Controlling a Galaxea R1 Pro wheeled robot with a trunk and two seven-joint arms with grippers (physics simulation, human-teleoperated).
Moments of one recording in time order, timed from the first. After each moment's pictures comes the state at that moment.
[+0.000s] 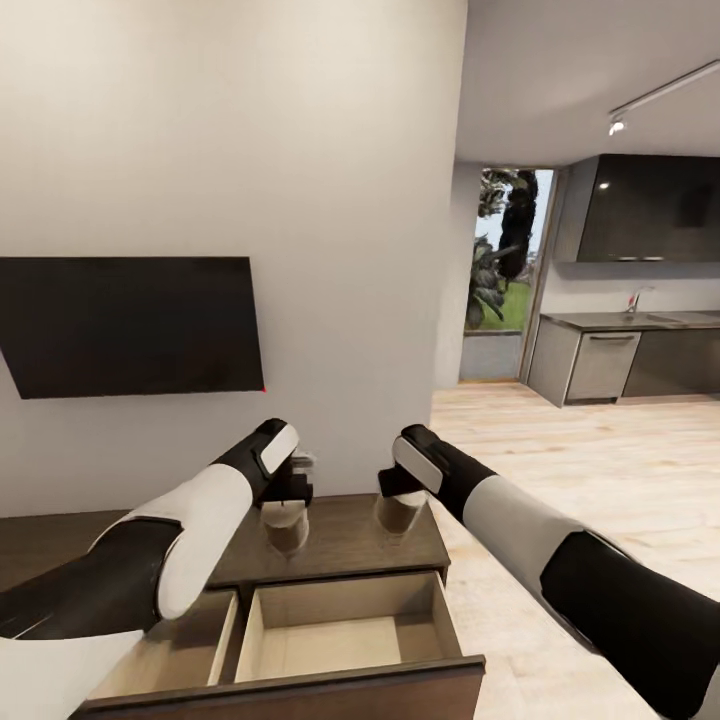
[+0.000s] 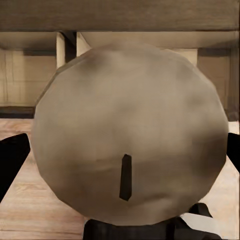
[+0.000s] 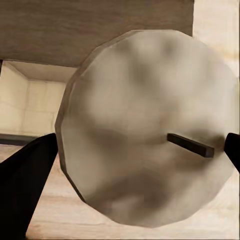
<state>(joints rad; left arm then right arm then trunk) -1.19 -0.17 -0.02 -0.22 0.43 1.01 0.55 -1.14 0.13 0.83 -0.45 -1.01 0.90 -0.44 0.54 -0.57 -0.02</state>
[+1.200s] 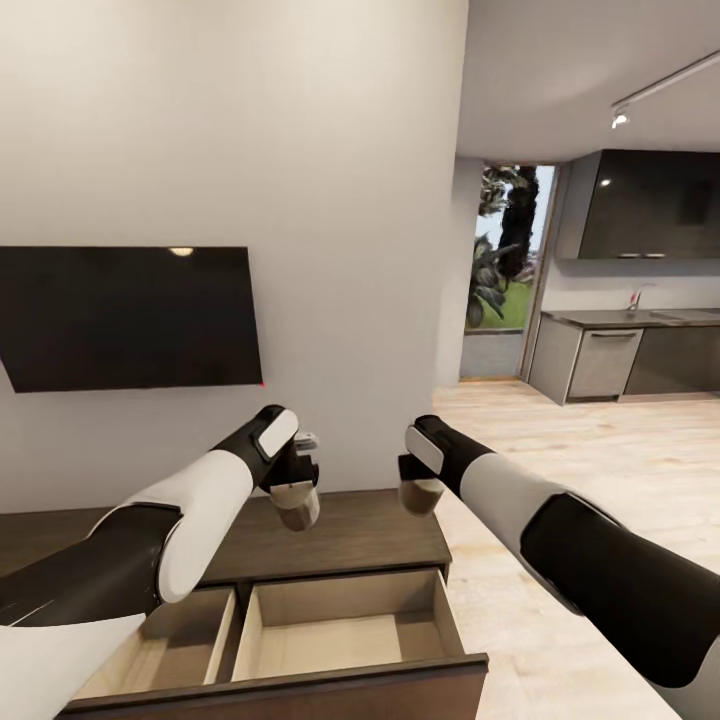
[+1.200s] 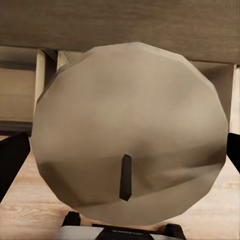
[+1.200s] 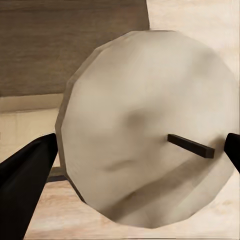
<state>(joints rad) -1.24 -0.17 -0.02 -0.21 0.52 0.94 0.56 -1.25 0.17 0.84 -0.17 -1.02 0.74 -0.44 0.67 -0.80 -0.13</state>
